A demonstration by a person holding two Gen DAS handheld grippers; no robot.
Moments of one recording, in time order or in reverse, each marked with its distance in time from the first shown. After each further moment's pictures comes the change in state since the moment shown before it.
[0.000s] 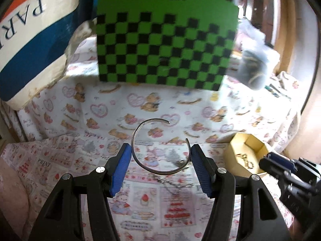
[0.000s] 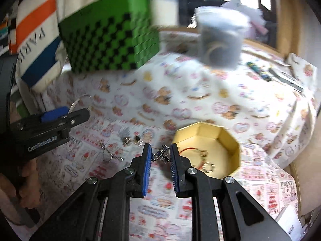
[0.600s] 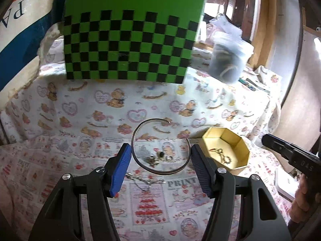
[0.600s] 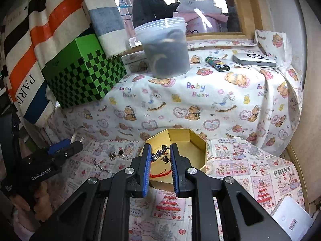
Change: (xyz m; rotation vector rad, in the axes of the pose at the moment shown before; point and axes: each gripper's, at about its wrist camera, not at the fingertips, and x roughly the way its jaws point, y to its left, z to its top) left arm 0.000 -0.026 -0.007 0.028 0.008 -0.154; right arm -0.025 -0.077 -0.006 0.202 -0.062 0.047
